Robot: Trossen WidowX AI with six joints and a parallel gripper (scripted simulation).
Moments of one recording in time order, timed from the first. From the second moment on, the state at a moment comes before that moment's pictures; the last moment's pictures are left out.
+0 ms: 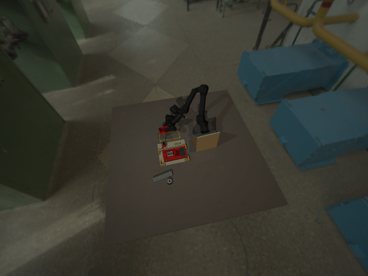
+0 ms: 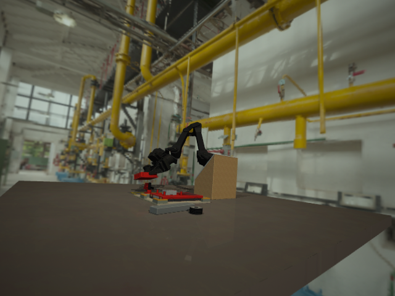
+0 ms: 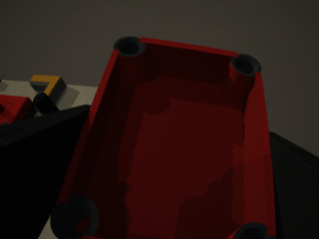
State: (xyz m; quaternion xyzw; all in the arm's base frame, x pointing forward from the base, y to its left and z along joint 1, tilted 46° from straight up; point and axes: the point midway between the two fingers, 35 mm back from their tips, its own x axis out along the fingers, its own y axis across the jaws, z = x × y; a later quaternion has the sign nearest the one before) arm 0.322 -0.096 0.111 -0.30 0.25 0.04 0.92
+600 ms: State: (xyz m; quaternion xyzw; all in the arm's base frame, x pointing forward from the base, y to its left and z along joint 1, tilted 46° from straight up) arm 0.322 -0.096 0.110 -0.07 0.25 -0.02 0.96
